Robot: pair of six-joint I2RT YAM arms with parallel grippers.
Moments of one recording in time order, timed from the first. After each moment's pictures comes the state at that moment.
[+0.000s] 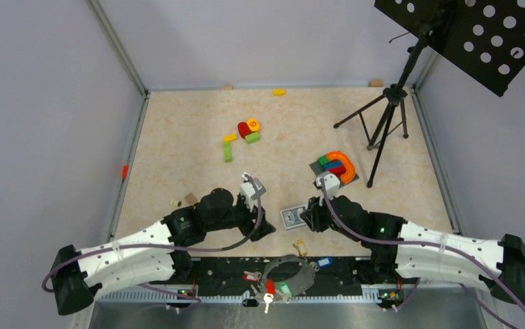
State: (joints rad) left arm -0.98 0.78 0.51 -0.16 0.19 -0.32; right arm 1.16 0.77 0.48 -0.22 0.31 0.48
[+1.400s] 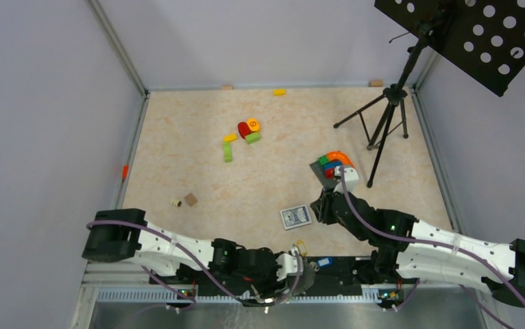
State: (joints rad) left arm -1.62 1.25 0.44 0.12 0.10 -0.26; right arm 1.16 0.72 0.58 -0.47 0.54 0.73
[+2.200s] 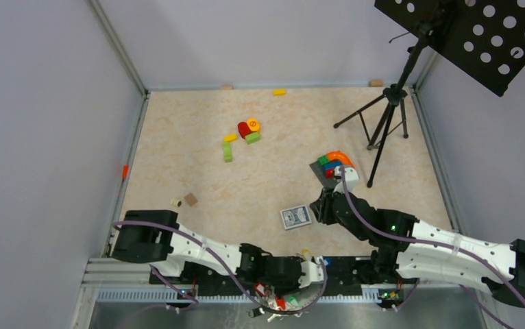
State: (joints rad) left arm -1.68 1.52 0.66 0.06 0.06 -0.26; right arm 1.16 0.72 0.58 -0.46 0.53 0.73
